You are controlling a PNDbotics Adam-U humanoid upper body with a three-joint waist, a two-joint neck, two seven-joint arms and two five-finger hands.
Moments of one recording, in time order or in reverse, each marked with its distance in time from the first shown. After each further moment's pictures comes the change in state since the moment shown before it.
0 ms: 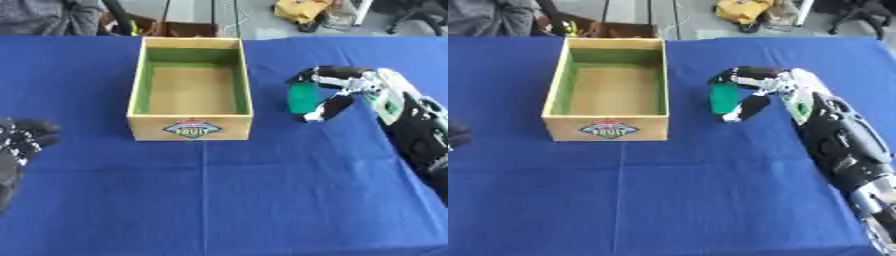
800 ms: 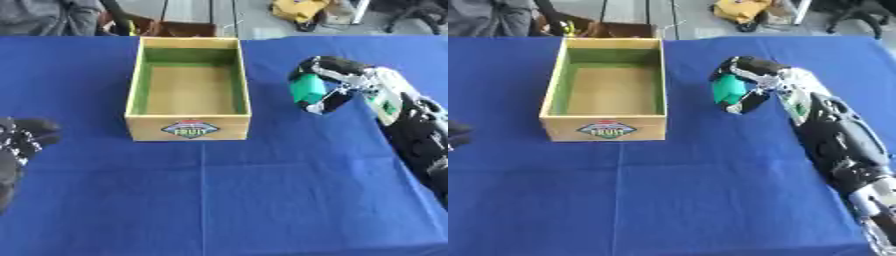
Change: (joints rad) left arm 0.000 0.000 0.000 0.000 0.000 -0.001 0.001; right arm 0.000 -0.009 0.001 -0.109 -0.021 0.008 -0.172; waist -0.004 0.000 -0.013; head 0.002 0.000
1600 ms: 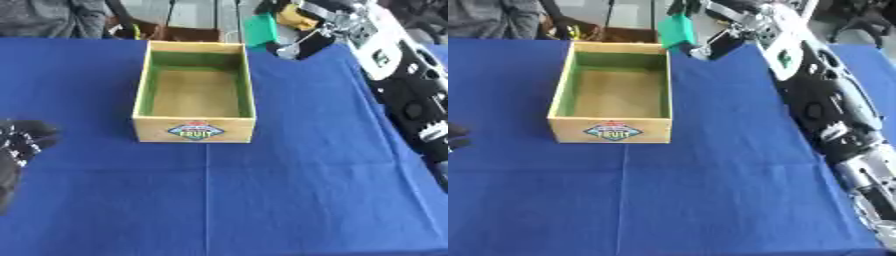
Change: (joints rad) left arm 0.002 -0.002 -0.007 0.002 0.000 0.005 -0.007; right arm -0.167 0.062 0.050 -0.161 -0.128 0.009 0.052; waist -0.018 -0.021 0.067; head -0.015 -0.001
